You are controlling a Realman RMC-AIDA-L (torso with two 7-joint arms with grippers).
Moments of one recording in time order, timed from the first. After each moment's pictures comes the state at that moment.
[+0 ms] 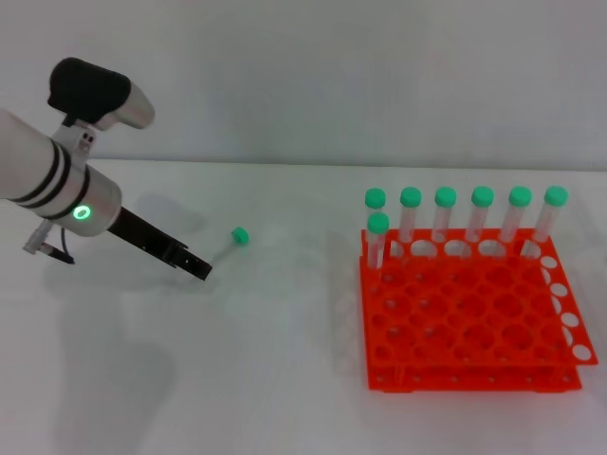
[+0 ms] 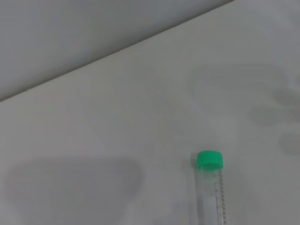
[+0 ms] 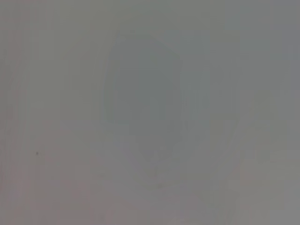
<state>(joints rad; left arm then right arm) -1.17 -1.93 2.85 -0.39 0.48 1.06 -1.96 0.49 2.03 -1.68 -0.18 0.27 -1.01 0.17</state>
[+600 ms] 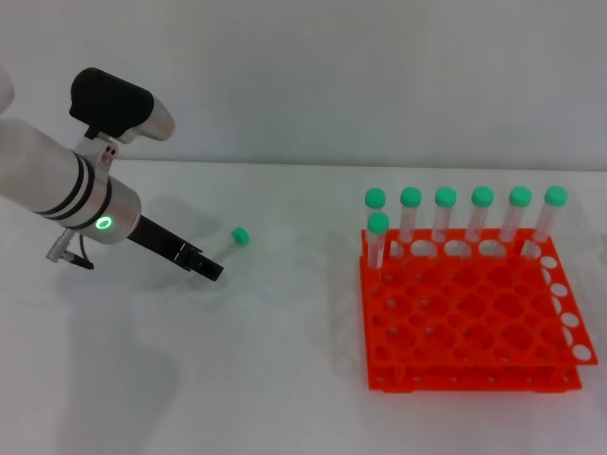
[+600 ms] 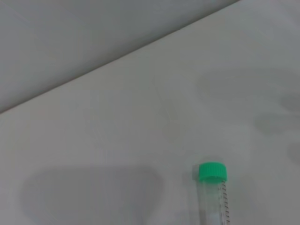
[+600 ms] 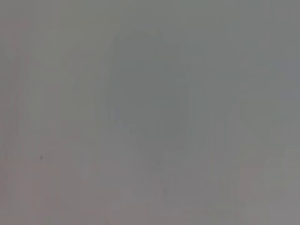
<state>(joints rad) -1.16 -1.96 2.85 -0.34 0.47 0.95 -1.95 0.50 2.03 -1.68 -0.18 0.26 -1.00 0.18</state>
